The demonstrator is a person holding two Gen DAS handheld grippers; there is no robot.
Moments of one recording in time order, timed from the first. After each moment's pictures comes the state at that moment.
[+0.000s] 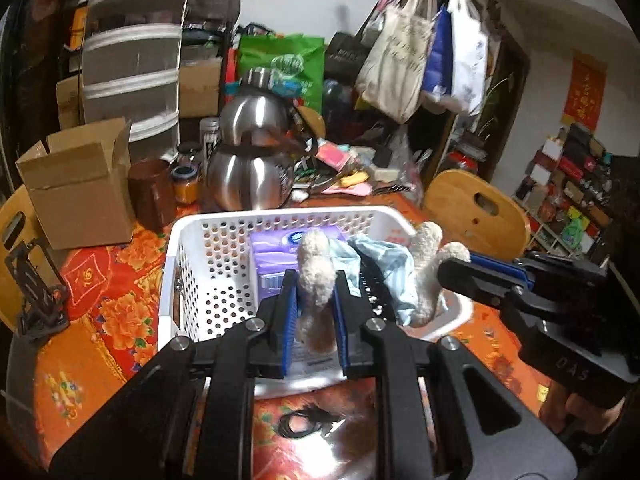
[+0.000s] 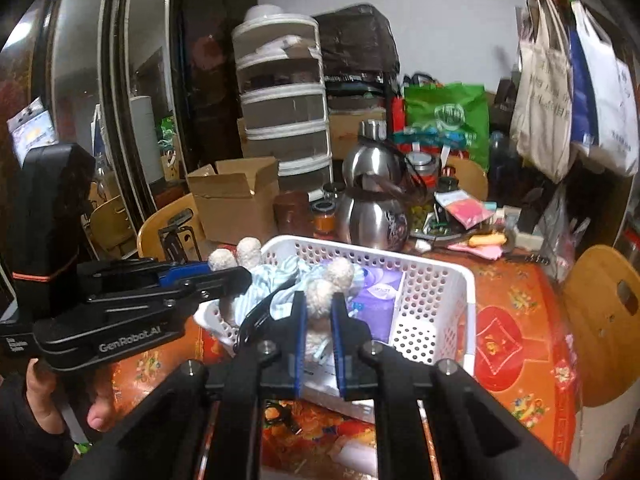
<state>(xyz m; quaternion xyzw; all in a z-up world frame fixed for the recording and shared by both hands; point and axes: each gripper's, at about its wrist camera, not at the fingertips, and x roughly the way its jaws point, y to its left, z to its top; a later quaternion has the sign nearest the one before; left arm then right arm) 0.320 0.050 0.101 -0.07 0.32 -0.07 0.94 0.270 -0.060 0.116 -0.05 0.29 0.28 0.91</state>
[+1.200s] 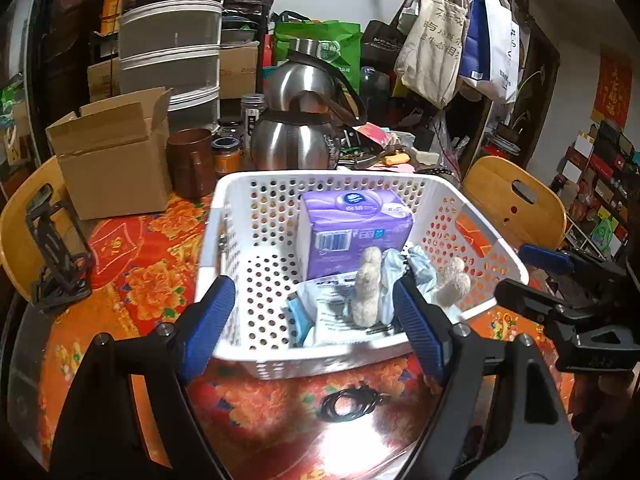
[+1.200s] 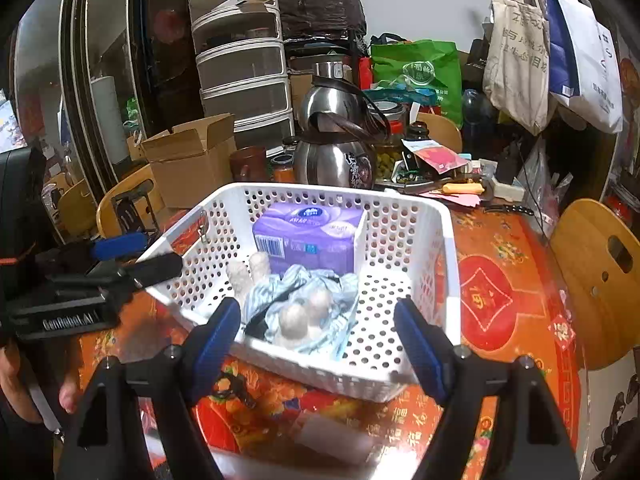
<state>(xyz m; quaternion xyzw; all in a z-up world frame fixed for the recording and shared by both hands) 0.296 0.074 0.043 -0.06 0.32 -0.01 0.94 0.284 -0.083 0.054 -0.05 0.34 0.23 0.91</state>
